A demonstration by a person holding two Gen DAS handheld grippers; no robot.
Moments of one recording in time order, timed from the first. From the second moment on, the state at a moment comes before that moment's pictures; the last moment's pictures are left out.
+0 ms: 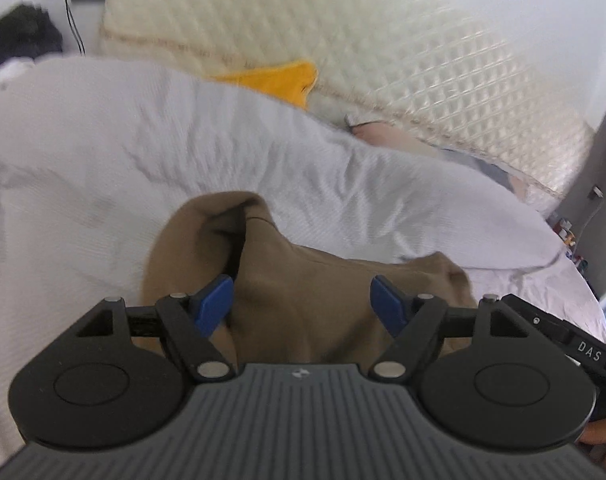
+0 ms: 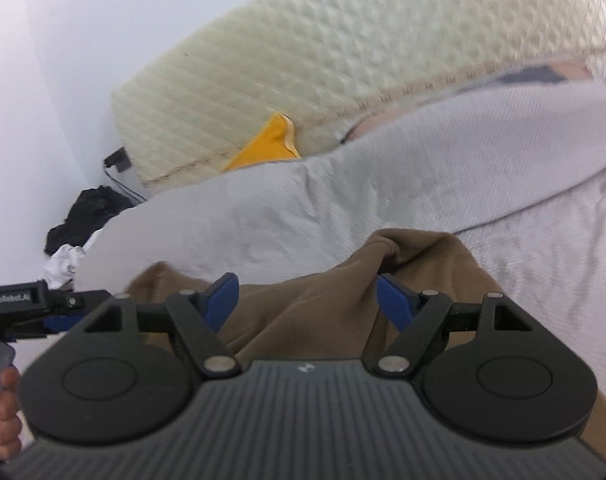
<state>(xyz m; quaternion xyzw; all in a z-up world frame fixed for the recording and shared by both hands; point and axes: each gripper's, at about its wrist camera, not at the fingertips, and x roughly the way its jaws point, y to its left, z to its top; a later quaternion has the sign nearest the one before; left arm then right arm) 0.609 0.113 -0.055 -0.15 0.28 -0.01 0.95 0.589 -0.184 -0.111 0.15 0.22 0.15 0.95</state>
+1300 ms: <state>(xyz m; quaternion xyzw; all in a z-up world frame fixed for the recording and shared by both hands) 0.193 0.019 -0.106 -0.09 0.26 0.05 0.96 0.237 -0.202 -0.134 0.13 0.25 0.15 0.95</state>
